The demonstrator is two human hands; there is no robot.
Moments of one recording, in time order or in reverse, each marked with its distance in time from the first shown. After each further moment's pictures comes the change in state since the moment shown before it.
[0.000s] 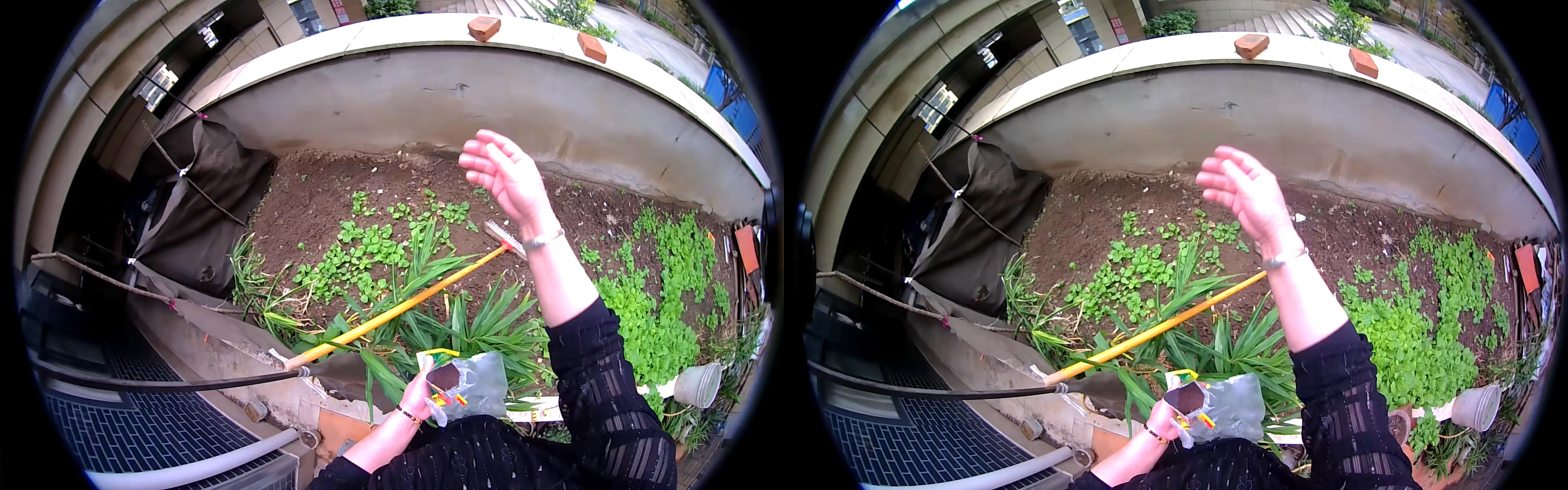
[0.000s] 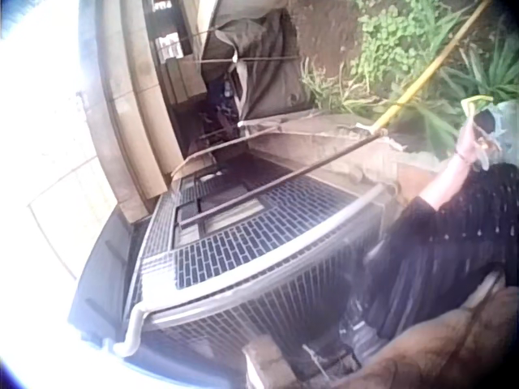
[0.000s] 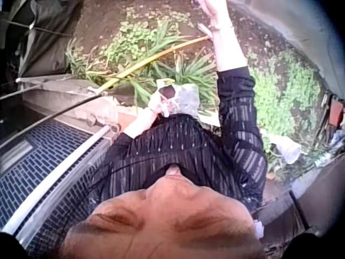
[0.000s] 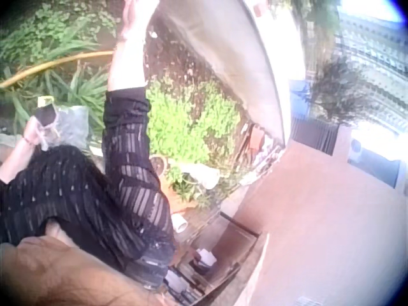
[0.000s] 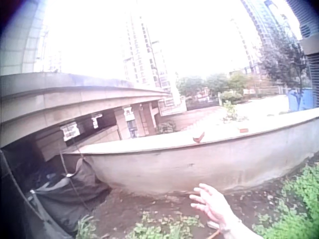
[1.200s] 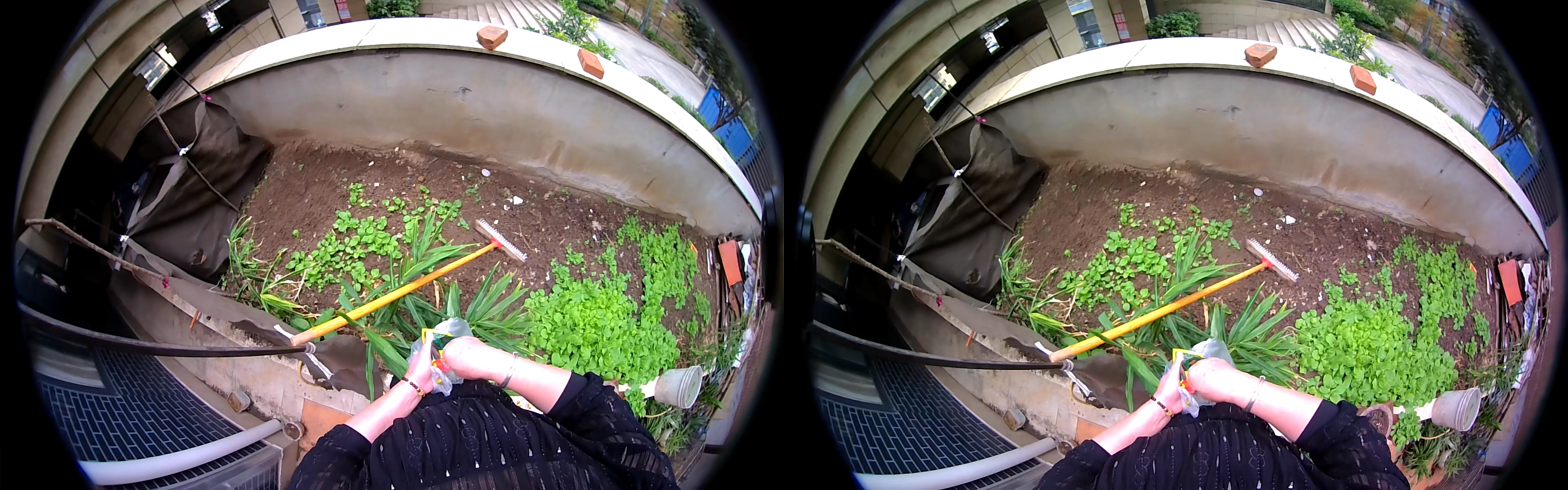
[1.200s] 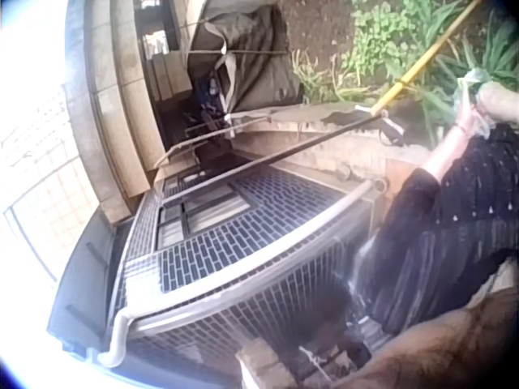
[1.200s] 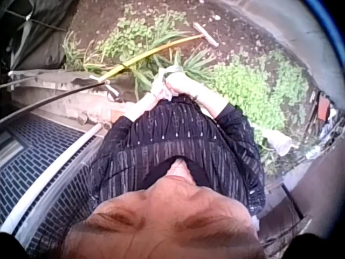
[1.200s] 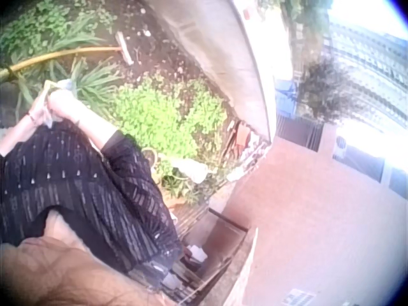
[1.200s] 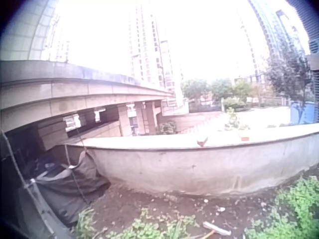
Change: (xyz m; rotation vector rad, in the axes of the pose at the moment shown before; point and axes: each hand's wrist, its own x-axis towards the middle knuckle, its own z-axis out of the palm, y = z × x) left_hand -0.012 -0.001 -0.006 -0.006 0.194 0.064; right_hand -0.239 0.105 0.075 -1.599 -1.042 0.269
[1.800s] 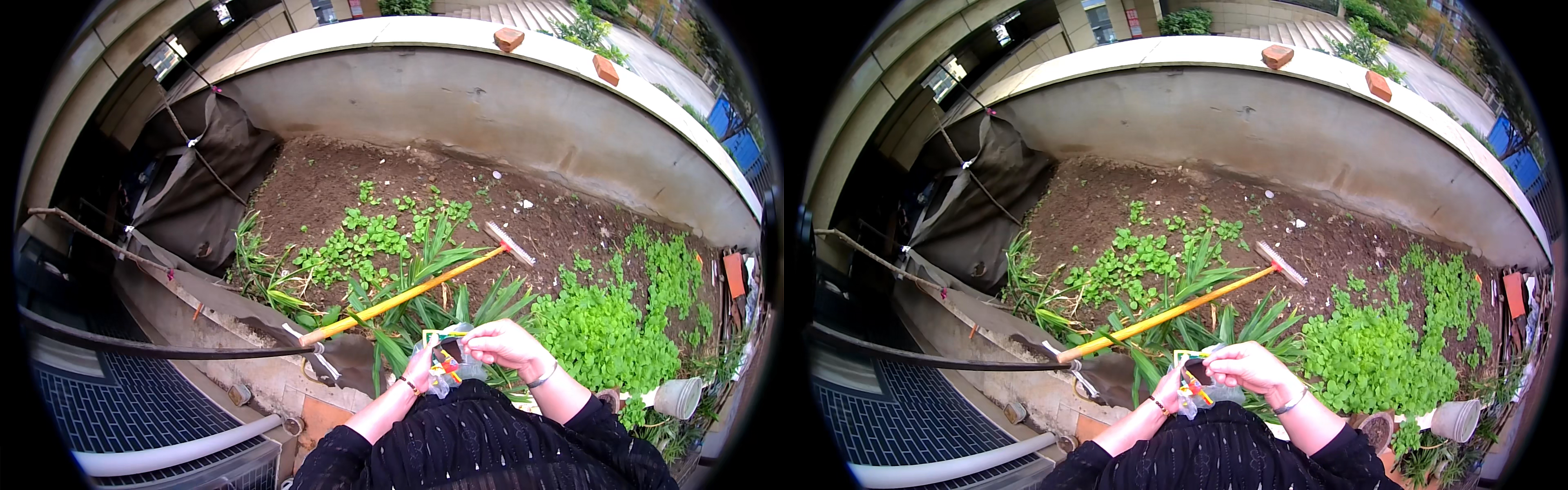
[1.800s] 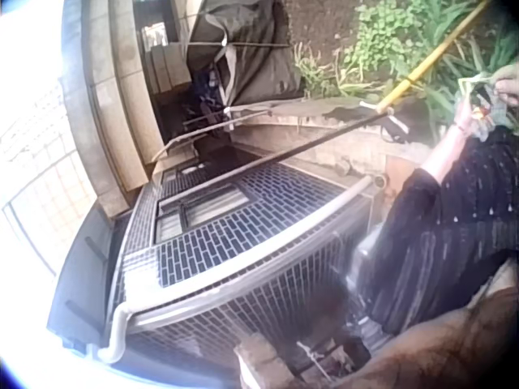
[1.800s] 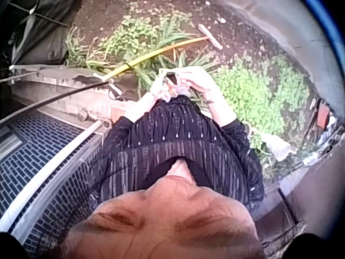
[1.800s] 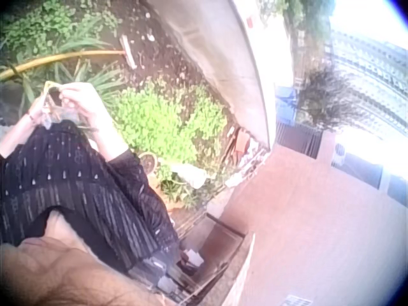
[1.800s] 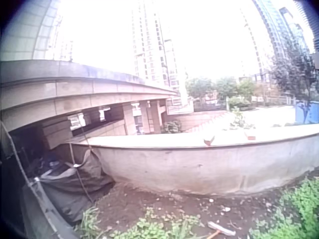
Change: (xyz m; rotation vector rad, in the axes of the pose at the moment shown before) left_hand 0.013 0.018 -0.032 0.021 -0.058 0.009; right_hand -0.020 0.018 -0.029 1.877 0.188 0.259
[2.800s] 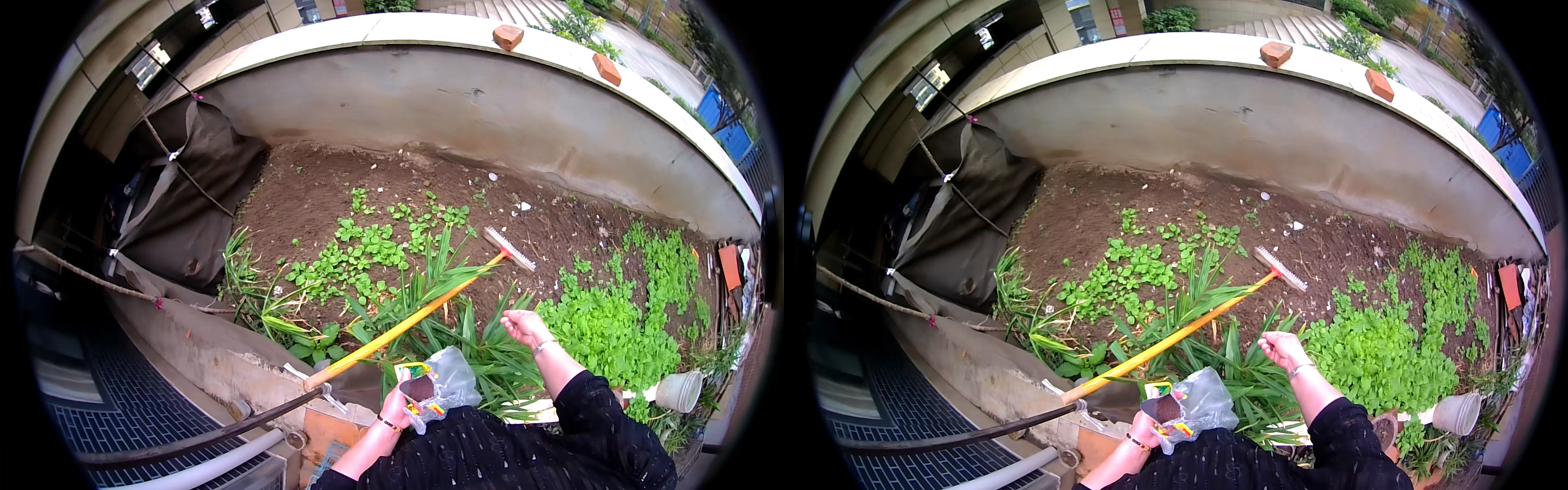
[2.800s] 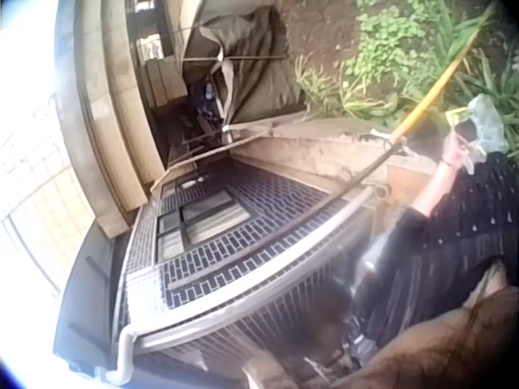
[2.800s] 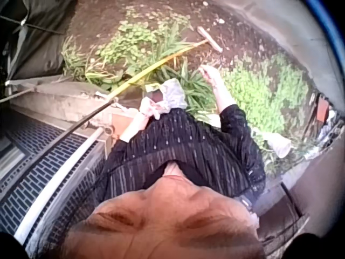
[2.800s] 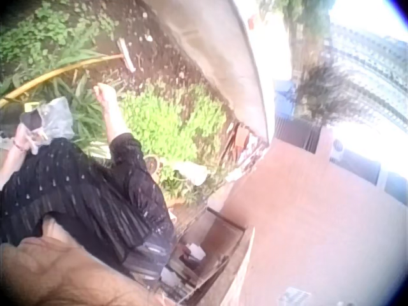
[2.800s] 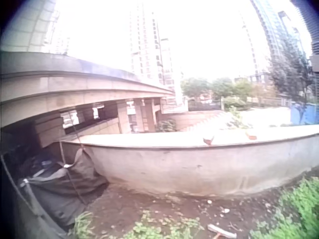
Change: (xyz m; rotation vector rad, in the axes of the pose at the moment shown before) left_hand -0.017 0.052 -0.062 -0.126 -0.192 -0.040; right_hand 0.116 0.052 -0.190 0.245 0.642 0.022
